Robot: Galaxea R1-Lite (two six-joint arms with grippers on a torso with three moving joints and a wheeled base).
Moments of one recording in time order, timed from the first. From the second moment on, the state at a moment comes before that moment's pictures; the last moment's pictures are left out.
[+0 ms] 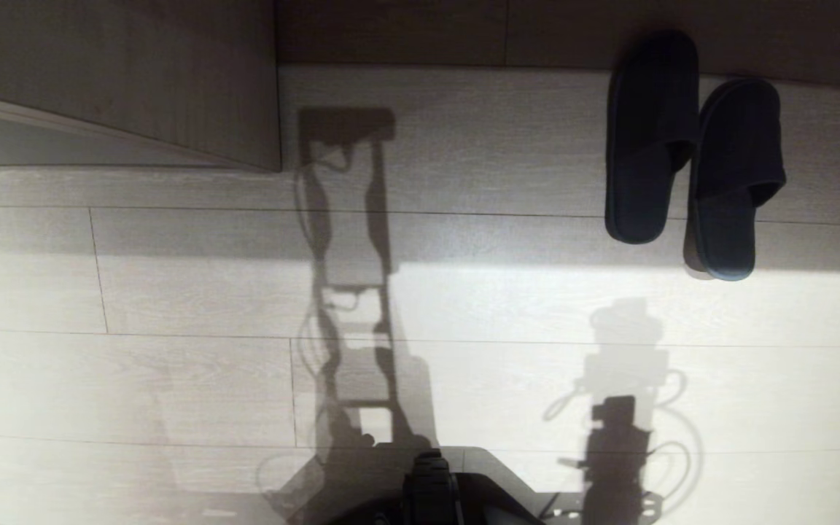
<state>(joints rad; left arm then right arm) 0.00 0.00 0.00 0.00 0.00 -0.01 0.02 0.00 0.00 0.01 0.00 -0.02</state>
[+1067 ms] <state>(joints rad) 0.00 0.00 0.00 0.00 0.00 -0.01 0.02 0.00 0.00 0.01 0.00 -0.01</state>
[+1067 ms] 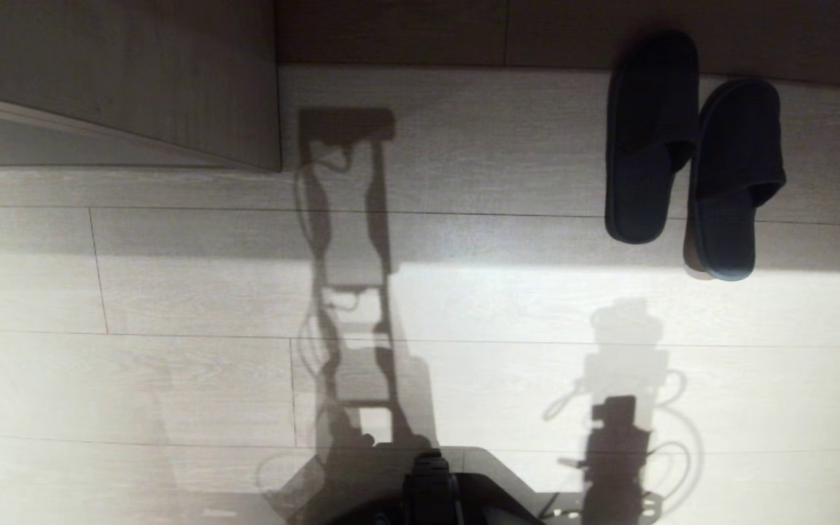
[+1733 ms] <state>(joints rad) 0.00 0.00 0.00 0.00 0.00 -0.01 0.02 0.00 0.00 0.00 0.00 0.00</state>
